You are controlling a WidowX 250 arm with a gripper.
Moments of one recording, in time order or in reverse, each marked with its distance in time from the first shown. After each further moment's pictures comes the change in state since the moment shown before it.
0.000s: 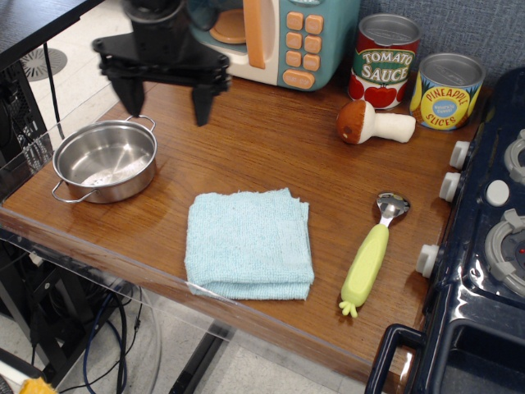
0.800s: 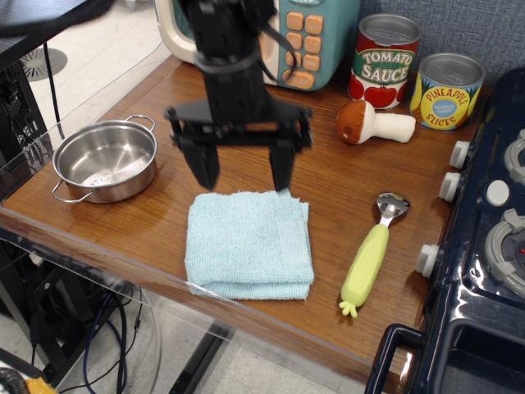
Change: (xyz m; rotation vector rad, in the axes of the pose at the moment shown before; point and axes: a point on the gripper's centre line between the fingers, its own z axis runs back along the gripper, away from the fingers) arm -0.055 -0.073 0.017 -0.206 0.235 0.000
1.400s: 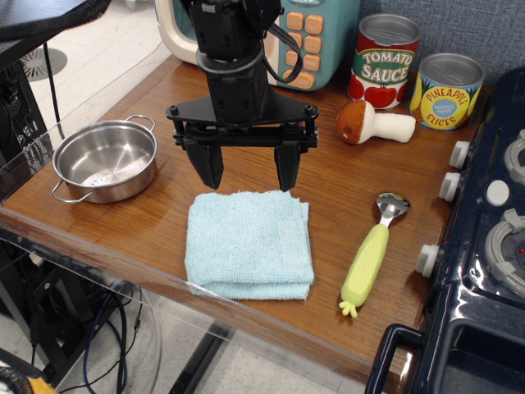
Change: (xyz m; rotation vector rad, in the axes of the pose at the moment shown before) arm -0.010 -0.017 -0.001 -0.007 -0.047 -0.032
